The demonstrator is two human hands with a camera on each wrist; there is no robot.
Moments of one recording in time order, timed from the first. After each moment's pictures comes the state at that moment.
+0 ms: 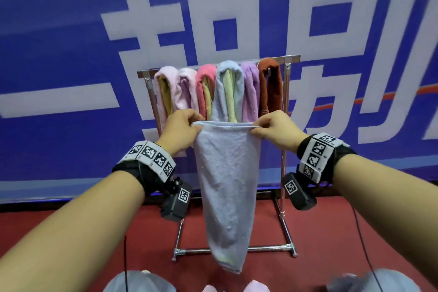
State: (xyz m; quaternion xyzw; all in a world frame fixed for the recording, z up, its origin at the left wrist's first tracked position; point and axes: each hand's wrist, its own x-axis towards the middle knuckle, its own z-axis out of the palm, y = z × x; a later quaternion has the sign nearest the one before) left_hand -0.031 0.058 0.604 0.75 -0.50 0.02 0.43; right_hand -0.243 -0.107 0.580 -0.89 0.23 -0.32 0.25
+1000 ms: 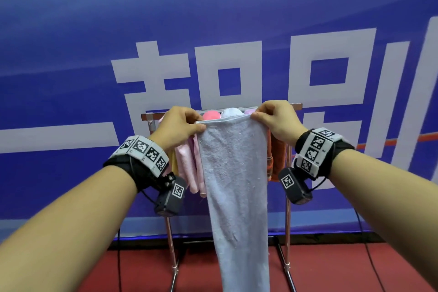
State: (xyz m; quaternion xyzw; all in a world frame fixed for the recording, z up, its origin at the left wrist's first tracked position) left_hand 0.011 0.020 0.732 0.72 -0.53 0.02 0.45; right_hand -0.195 -0.160 0.716 -0.83 0.22 -0.46 0.23
